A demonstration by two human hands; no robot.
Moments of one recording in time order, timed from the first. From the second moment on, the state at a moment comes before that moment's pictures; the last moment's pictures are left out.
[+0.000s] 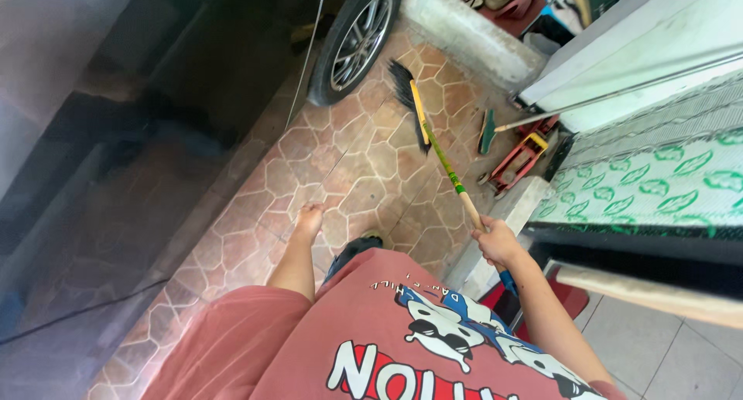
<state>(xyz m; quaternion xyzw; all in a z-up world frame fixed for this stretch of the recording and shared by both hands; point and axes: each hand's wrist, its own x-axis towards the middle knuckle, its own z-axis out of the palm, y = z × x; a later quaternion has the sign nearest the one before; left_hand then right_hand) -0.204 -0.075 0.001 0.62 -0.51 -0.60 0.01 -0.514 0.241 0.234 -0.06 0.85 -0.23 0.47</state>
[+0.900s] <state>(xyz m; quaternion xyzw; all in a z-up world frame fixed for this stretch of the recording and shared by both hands) -0.543 -0.012 0.017 0.73 -0.34 -0.59 0.02 -1.089 -0.175 0.096 -0.29 0.84 -0.03 0.46</state>
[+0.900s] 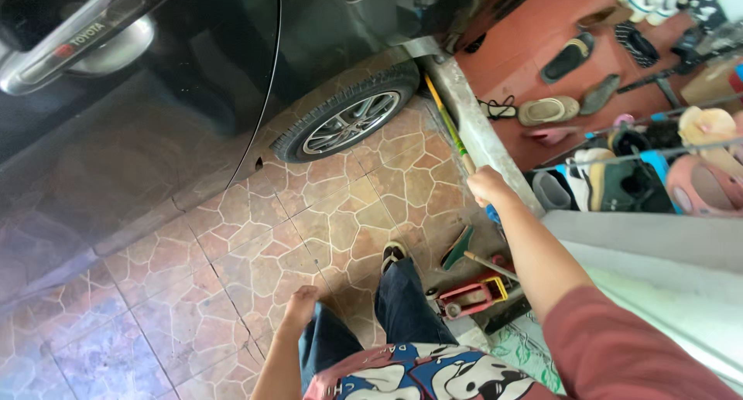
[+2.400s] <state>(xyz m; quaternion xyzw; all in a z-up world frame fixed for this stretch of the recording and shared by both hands) -0.547 -0.001 -0.039 0.77 -0.37 -0.48 0.17 -0.905 0.016 0.066 -0.48 0.67 0.16 0.55</state>
